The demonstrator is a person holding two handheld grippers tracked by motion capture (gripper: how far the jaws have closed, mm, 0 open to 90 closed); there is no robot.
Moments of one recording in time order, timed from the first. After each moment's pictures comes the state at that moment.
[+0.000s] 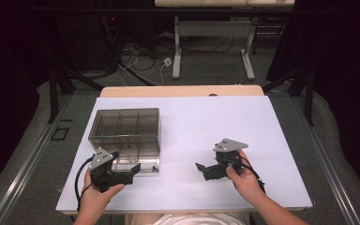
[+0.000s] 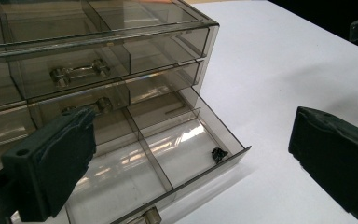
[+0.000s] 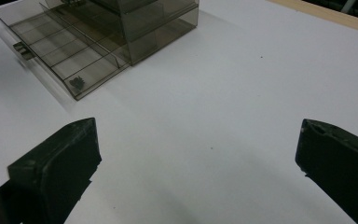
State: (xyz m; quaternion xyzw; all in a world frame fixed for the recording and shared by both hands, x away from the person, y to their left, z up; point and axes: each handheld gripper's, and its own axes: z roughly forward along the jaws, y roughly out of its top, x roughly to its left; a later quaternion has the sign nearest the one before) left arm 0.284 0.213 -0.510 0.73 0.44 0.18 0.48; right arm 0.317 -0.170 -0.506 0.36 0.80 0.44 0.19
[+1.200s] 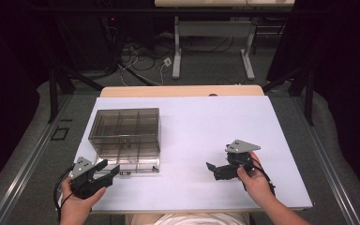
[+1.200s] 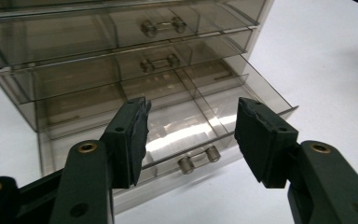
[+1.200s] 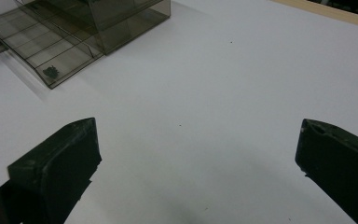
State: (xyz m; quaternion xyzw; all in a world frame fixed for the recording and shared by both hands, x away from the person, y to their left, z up) left arm 0.261 0.259 -0.515 0.73 0.48 0.21 0.44; right arm 0.314 -0.200 -0.511 0.38 0.79 0.43 0.20
